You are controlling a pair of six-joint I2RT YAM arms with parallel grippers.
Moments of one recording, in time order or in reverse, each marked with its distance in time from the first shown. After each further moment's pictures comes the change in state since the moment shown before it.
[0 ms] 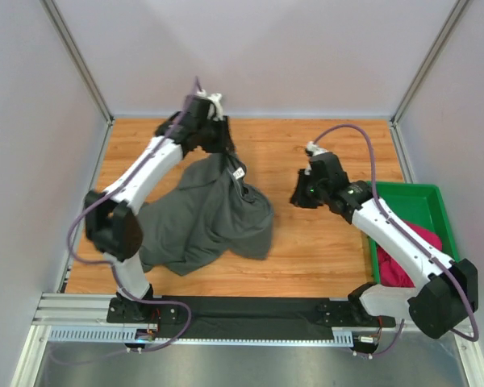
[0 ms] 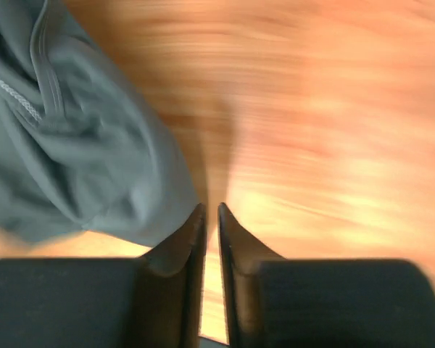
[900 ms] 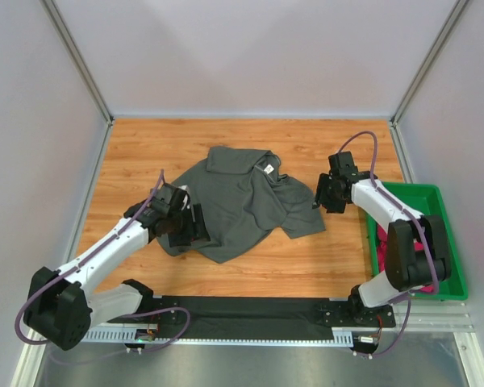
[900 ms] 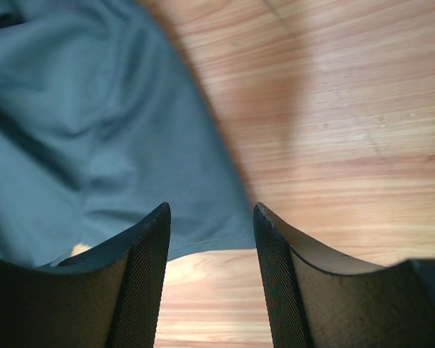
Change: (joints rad) left arm -0.045 -0.653 -0.972 -0.078 -0.022 -0.311; right arm -0.327 0.283 -0.059 0.009 0.018 -0.047
